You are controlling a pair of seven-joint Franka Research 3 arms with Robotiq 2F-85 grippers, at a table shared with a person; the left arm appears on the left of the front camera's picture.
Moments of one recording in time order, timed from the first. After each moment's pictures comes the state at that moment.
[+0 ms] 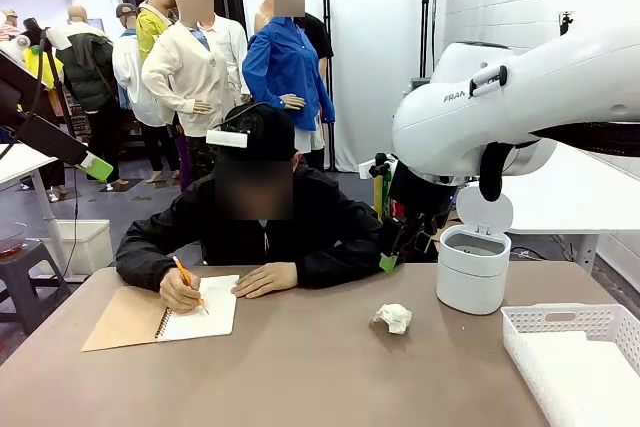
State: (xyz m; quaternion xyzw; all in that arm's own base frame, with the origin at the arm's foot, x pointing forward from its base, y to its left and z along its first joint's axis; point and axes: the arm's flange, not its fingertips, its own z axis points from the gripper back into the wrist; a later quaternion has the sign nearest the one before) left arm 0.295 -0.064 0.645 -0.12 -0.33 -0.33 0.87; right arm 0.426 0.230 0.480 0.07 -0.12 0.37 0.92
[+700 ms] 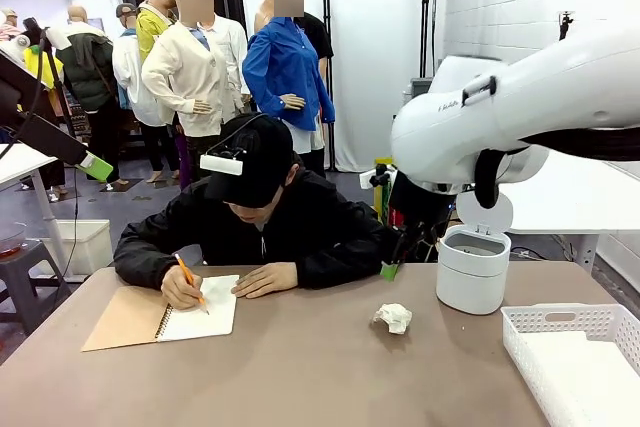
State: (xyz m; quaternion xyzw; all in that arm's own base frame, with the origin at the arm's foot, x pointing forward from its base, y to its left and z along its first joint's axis) left arm 0.295 -0.064 0.646 -0.12 -0.34 -0.33 0.87; right arm 0.446 0.231 0.447 0.08 -0.09 0.36 0.92
